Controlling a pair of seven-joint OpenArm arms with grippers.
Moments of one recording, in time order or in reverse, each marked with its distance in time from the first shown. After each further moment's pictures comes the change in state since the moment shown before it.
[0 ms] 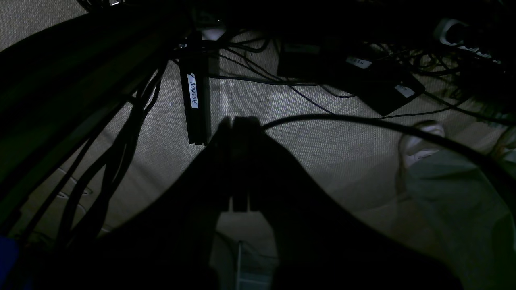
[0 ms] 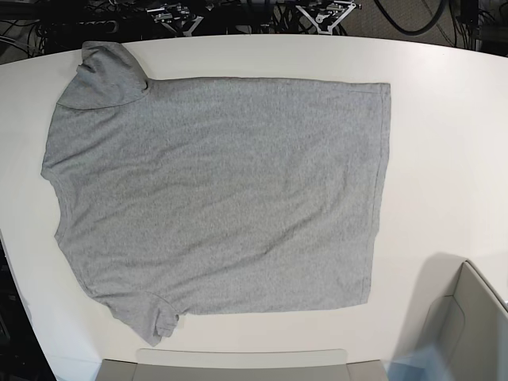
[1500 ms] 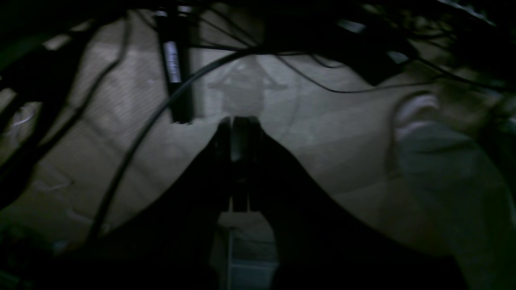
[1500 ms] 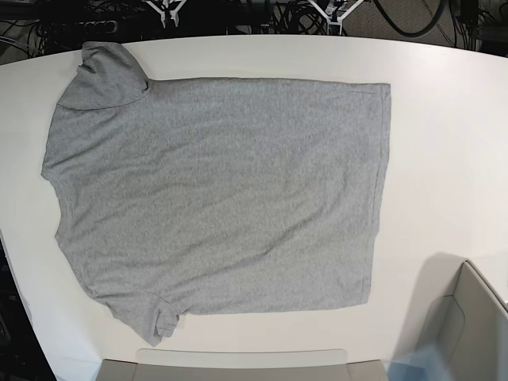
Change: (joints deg) left arm 2.9 -2.1 -0.2 0.0 0.0 0.0 -7.6; right arm -8.0 3.0 0.4 7.1 0.2 -0.8 -0.3
